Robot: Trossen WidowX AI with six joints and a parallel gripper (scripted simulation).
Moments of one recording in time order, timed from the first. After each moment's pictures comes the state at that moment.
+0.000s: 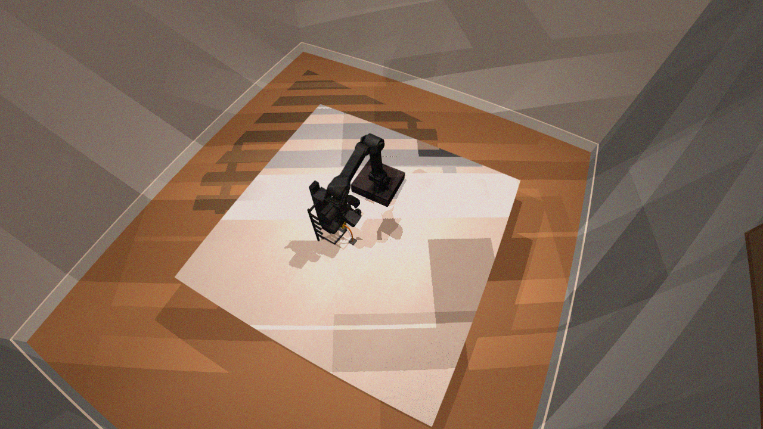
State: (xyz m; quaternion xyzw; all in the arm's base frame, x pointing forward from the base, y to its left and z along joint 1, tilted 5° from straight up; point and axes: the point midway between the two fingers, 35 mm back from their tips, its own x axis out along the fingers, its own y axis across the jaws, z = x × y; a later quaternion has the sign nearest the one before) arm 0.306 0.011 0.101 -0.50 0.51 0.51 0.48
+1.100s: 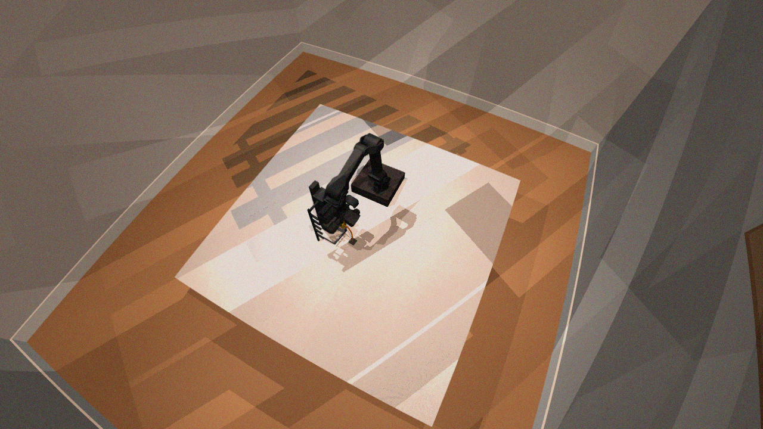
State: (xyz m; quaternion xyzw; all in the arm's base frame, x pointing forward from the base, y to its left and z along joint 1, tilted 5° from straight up) arm 0.304 0.002 0.090 -0.50 0.51 0.51 0.48
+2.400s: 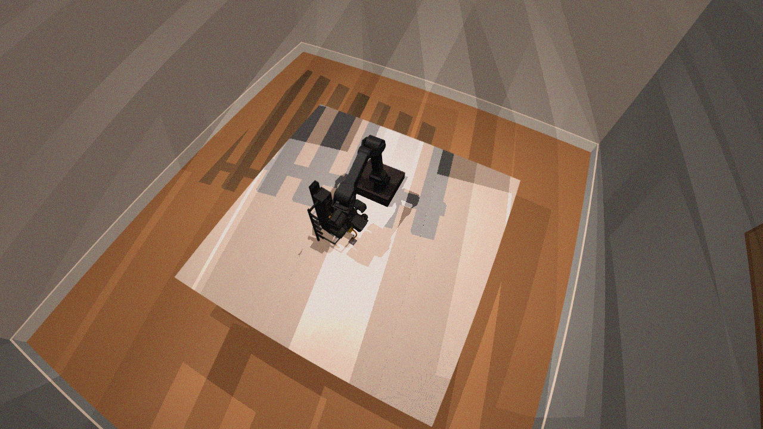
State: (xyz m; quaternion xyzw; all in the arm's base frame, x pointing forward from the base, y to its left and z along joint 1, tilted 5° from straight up) arm 0.302 0.042 0.089 -0.49 0.52 0.50 0.48
